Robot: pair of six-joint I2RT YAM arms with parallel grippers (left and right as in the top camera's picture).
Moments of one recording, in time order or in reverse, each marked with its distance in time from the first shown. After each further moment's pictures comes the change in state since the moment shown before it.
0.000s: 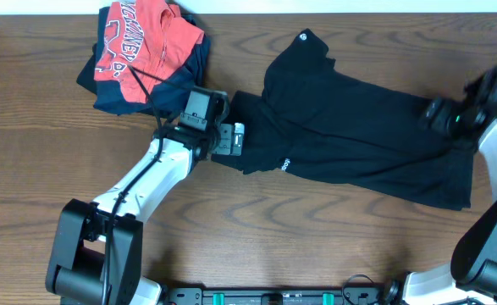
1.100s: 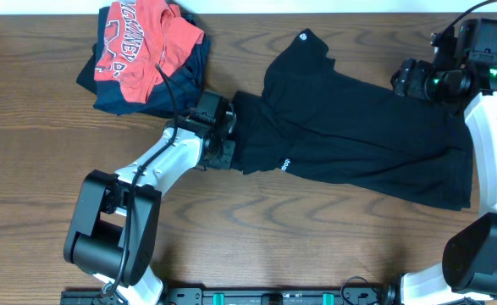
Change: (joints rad) left arm -0.009 0.145 0.038 -0.199 0.037 0.118; right arm 0.197 -0.002 0.227 -0.133 -0.059 -0.029
